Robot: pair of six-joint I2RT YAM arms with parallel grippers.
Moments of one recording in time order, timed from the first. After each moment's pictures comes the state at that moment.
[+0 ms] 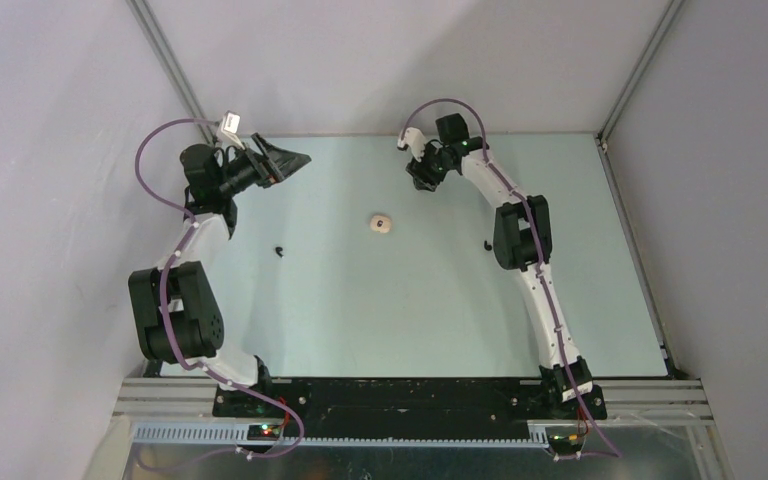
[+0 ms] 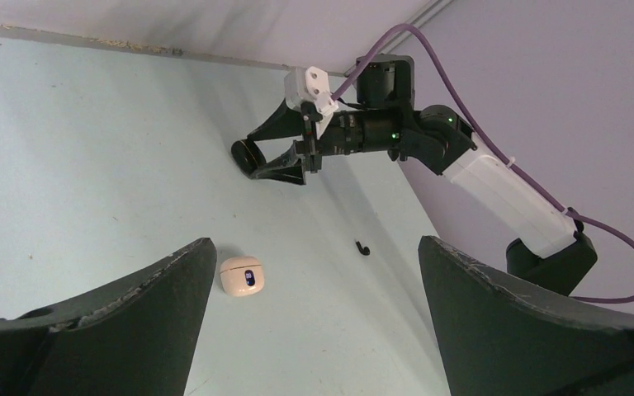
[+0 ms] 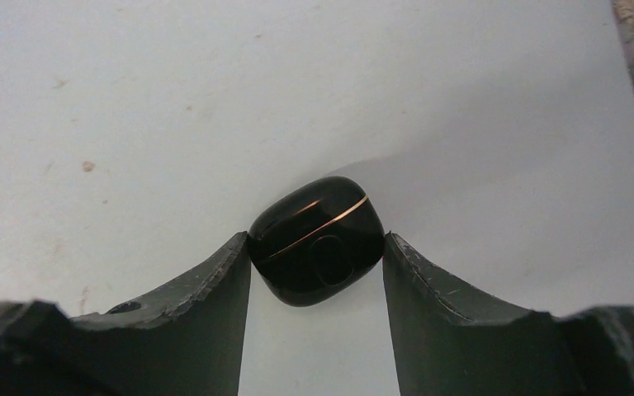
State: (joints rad) left arm 0.17 1.56 1.04 0.45 0.95 -0.71; right arm 0.34 2.68 2.49 -0.66 -0.43 -0.76
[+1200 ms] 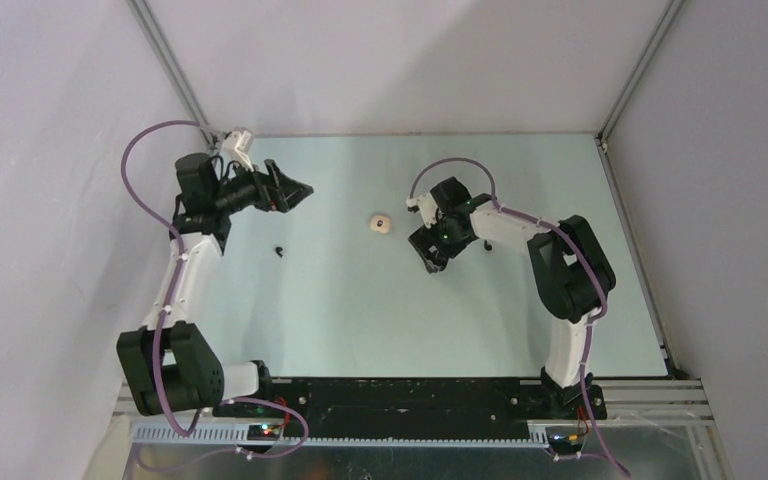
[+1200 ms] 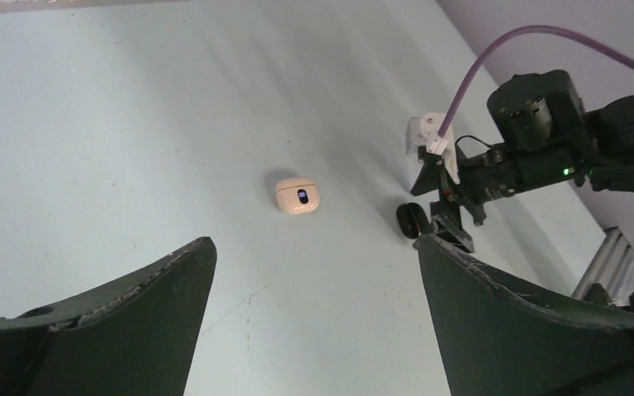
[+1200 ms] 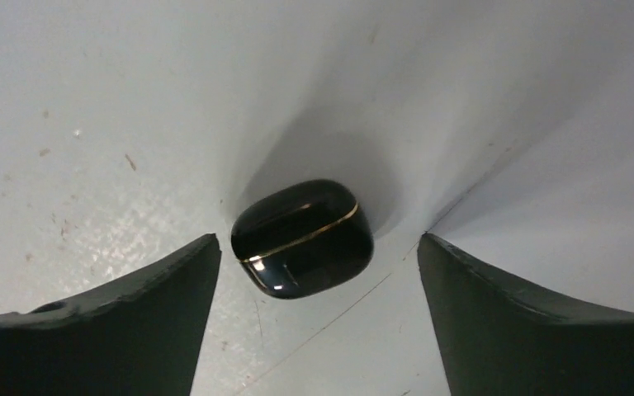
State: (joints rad) left arm 0.14 1.28 1.01 -0.06 0.87 -0.21; right arm 0.53 1.92 1.31 -0.53 -0.15 -0.21
